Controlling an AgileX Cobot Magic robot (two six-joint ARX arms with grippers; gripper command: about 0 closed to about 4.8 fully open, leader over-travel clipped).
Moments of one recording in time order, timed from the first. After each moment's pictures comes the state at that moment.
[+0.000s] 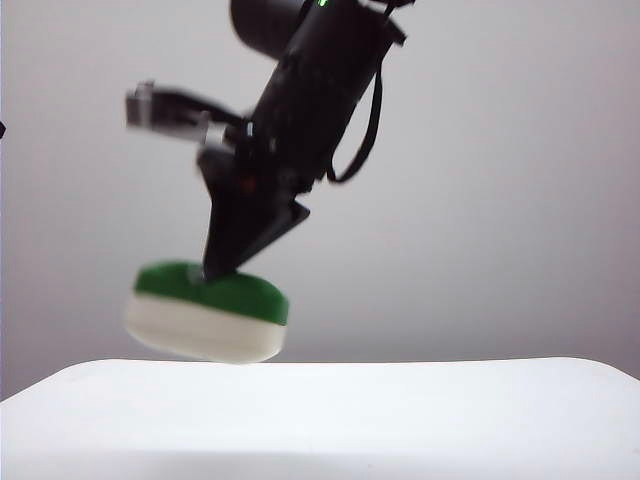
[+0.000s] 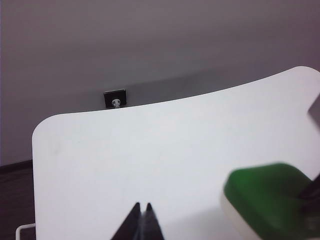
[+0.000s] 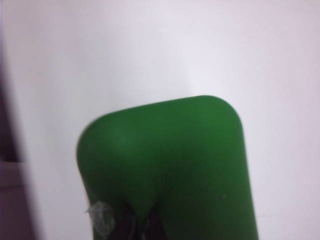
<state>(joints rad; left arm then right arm) -0.03 0.66 0.51 -0.24 0.35 0.10 0.83 1.84 1.40 -0.57 -0.27 -0.41</state>
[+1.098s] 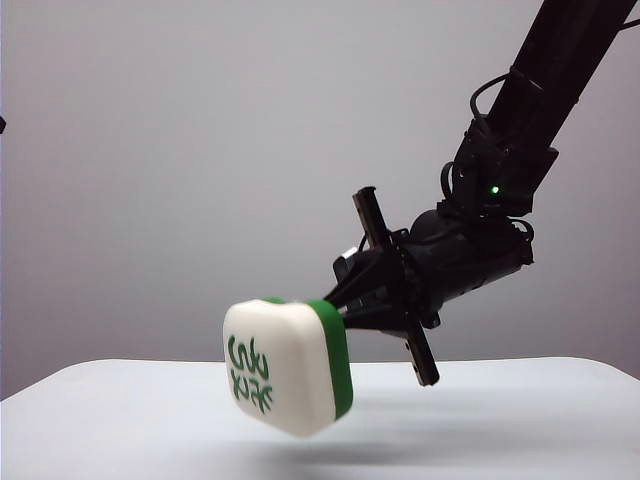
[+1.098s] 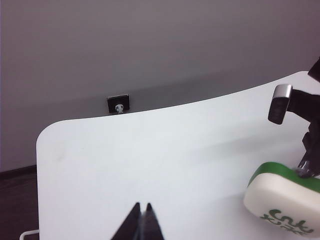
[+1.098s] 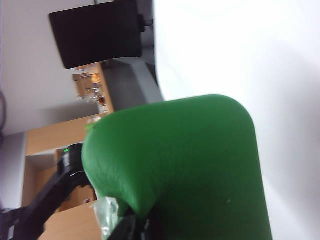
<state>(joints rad) -0.03 0.66 0.51 -0.22 0.34 0.10 0.38 2.24 1.45 -0.61 -1.25 0.24</state>
